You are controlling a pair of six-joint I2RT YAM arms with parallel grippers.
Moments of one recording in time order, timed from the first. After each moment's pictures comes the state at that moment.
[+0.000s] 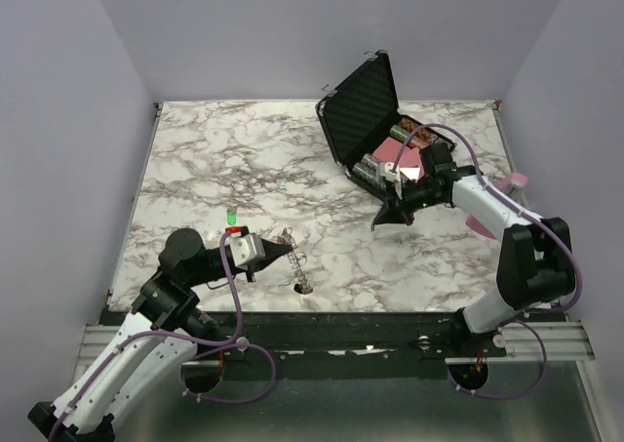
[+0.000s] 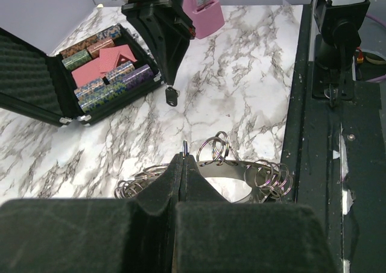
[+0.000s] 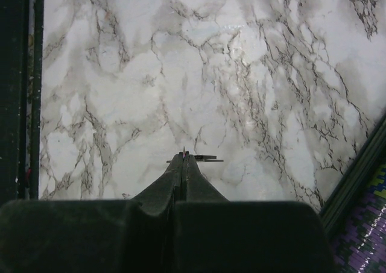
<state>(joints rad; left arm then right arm) -0.60 0.43 0.53 -0.17 0.66 0.22 0.22 1.58 1.07 -0.70 -0.98 -1.00</state>
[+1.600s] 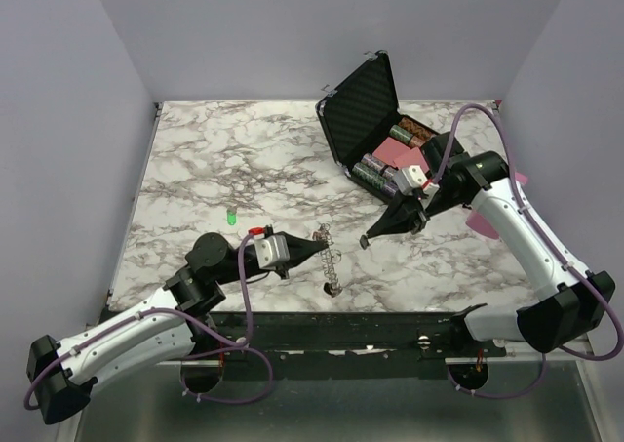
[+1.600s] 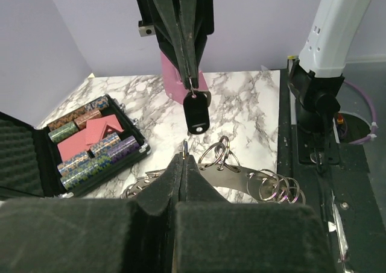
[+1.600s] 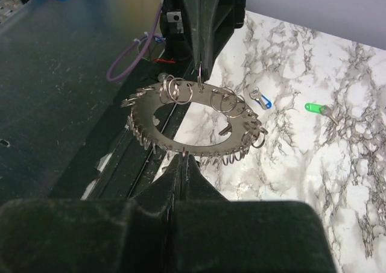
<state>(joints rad) -0.93 0.64 0.48 0.32 0.41 0.13 0.40 1.33 1.36 -1.32 -1.38 -1.39</state>
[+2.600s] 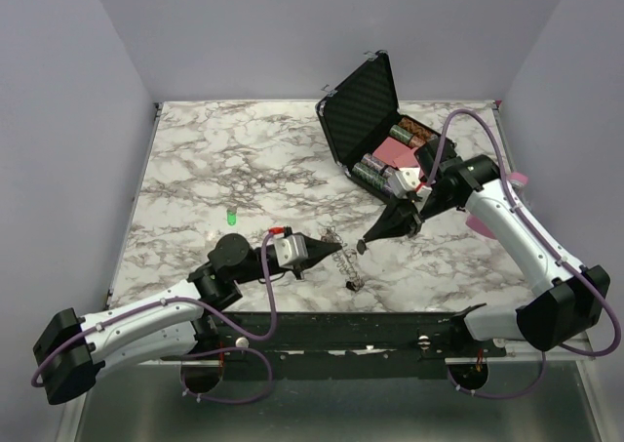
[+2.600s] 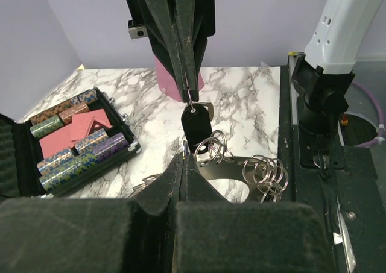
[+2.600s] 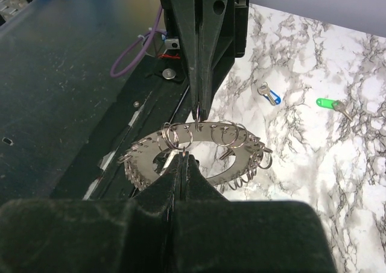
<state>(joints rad) -0.99 0.82 0.43 0.54 0.35 0.12 0.41 1.34 1.29 -1.27 -1.38 -1.39</state>
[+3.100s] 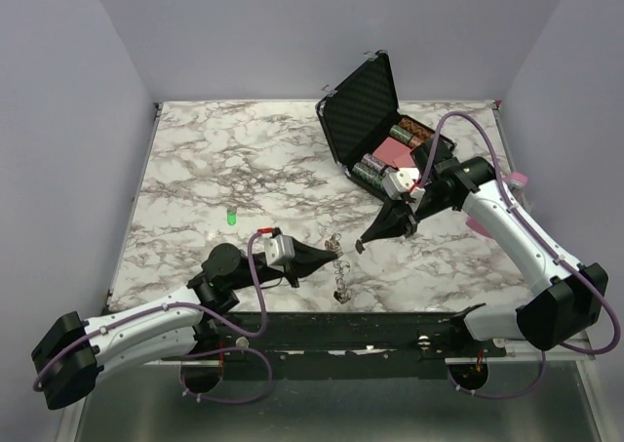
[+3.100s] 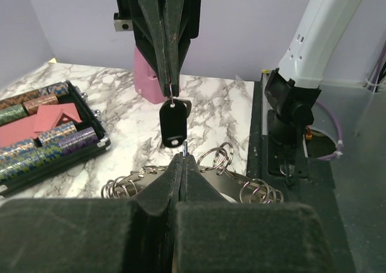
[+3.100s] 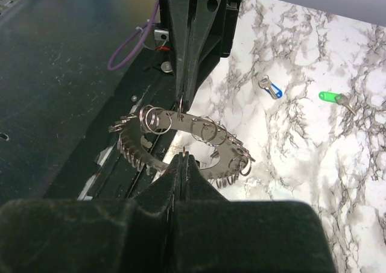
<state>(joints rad) -0.97 0.80 0.33 0.68 0.38 -0.05 0.43 1.35 1.27 -1.20 -1.35 -1.33</state>
